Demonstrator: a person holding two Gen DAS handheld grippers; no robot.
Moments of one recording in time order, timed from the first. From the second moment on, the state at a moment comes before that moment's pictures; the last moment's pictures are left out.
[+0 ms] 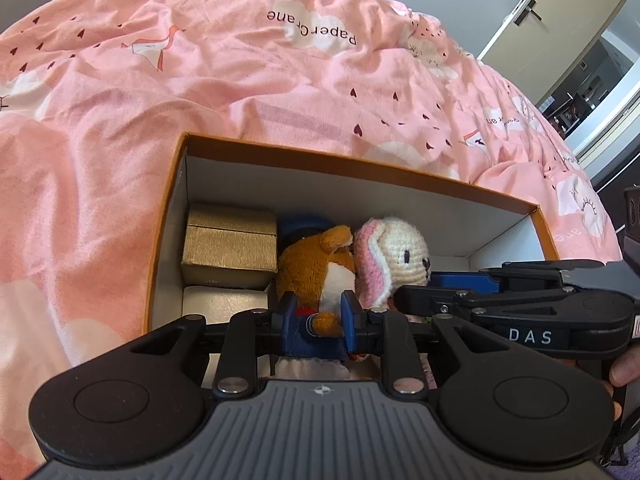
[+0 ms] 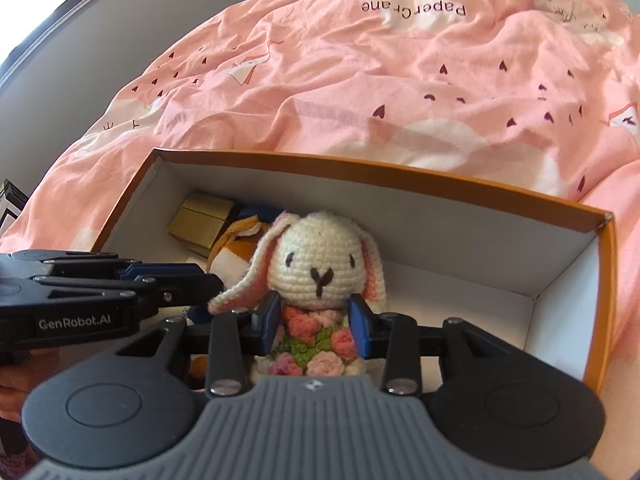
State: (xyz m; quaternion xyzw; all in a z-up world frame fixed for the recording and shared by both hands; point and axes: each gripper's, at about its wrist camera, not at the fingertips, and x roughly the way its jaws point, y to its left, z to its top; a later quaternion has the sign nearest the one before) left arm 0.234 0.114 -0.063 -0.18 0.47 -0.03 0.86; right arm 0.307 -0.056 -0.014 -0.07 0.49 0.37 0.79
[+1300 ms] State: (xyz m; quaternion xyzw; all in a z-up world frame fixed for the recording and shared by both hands) left arm 0.039 0.037 -0.009 -0.06 0.48 -0.10 0.87; right arm 0.069 -0.154 0.018 -0.12 0.39 0.34 0.85
